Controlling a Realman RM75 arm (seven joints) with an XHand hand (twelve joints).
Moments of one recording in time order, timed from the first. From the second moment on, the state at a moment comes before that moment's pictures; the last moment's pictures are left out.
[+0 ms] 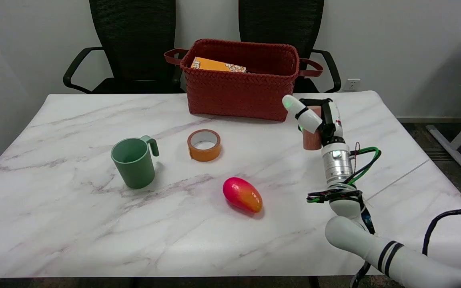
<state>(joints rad) 0.14 -1.15 -2.05 1.14 1.27 0.96 0.69</state>
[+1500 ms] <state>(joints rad) 0.66 -1.24 -2.07 0.67 1.16 0.97 0.69</state>
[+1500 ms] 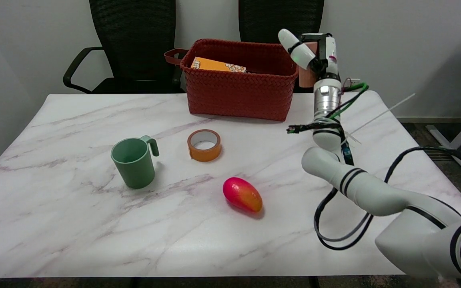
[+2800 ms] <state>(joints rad) 1.07 -1.43 -2.08 0.25 0.84 0.73 0.21</state>
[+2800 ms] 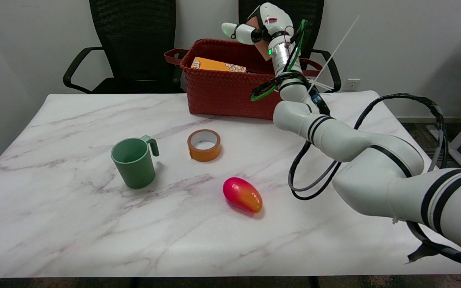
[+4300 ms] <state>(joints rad) 1.15 -1.40 -2.06 0.13 0.81 0.55 -0.02</state>
